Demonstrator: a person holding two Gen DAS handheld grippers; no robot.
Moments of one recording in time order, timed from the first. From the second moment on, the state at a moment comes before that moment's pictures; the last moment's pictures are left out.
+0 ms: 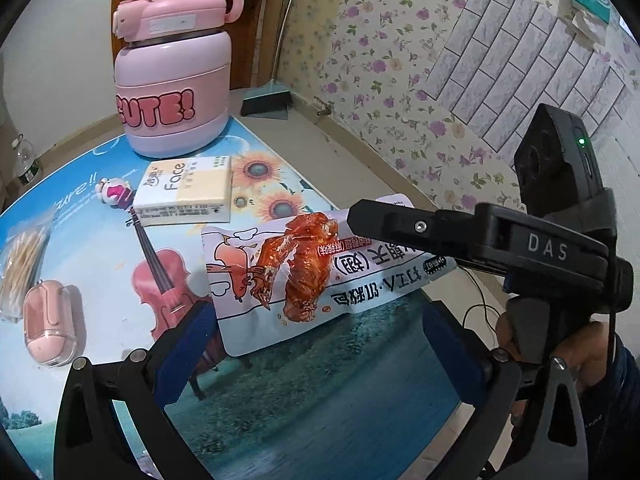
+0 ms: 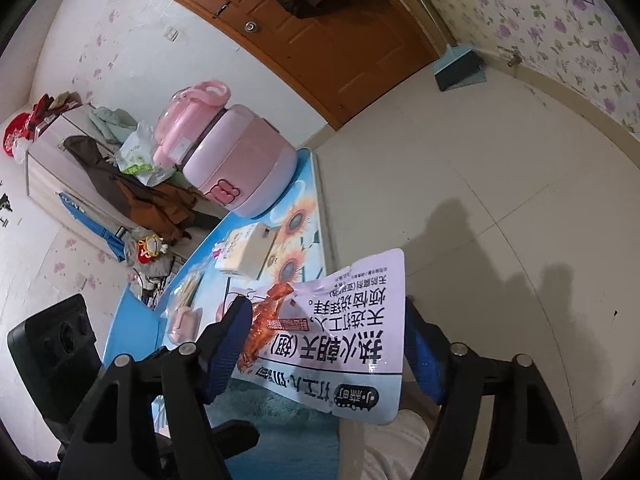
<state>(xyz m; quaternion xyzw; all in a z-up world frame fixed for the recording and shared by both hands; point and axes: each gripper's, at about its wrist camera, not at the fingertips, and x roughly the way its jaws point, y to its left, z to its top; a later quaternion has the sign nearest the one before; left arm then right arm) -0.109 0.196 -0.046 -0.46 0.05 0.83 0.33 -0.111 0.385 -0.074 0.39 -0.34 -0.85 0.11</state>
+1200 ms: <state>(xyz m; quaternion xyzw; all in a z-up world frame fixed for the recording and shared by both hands) -0.078 0.257 -0.041 -0.34 0.33 0.85 0.24 -0.083 0.411 -0.027 0.33 -0.40 -0.84 0.17</state>
